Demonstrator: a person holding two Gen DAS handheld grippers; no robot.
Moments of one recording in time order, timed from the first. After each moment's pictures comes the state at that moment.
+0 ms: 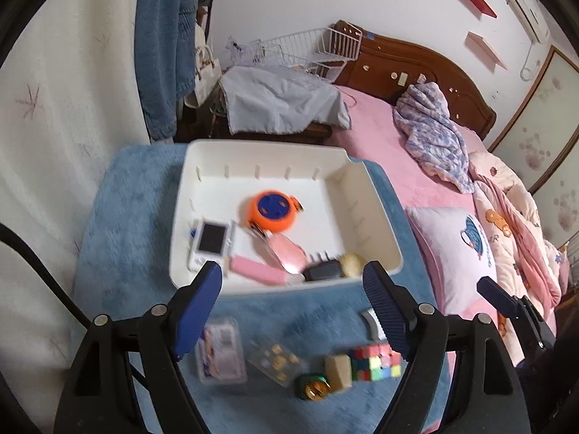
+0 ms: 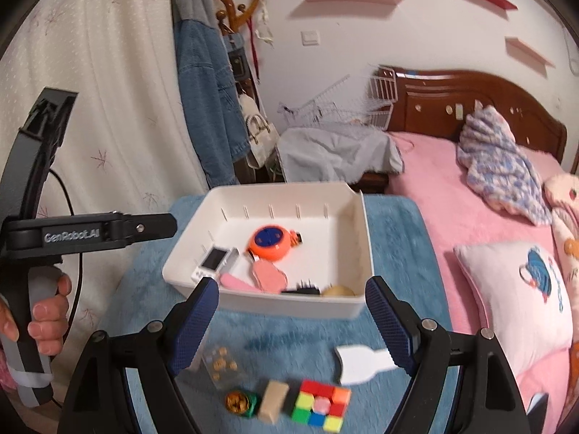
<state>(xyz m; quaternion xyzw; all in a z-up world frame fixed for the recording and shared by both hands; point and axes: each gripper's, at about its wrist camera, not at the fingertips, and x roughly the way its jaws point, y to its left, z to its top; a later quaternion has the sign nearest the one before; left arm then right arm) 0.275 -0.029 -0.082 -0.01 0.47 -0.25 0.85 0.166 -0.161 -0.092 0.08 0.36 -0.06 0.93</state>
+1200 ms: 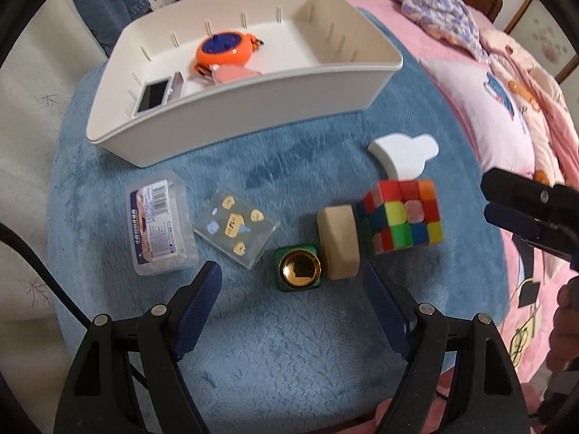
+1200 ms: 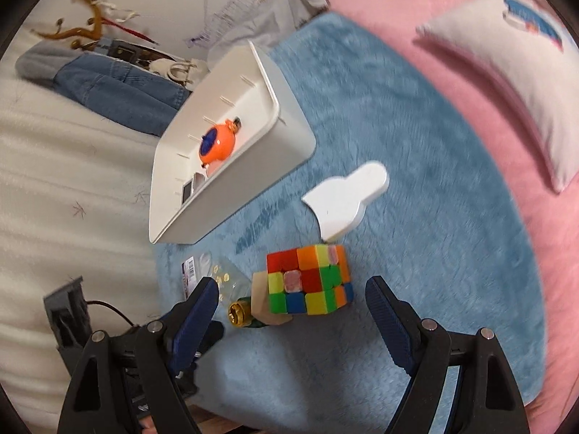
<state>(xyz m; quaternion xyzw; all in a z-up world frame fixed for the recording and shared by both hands) 0.185 -0.090 -0.202 0.15 0.59 -0.24 0.75 0.122 -0.254 -0.216 0.42 0.50 -0.04 0.75</state>
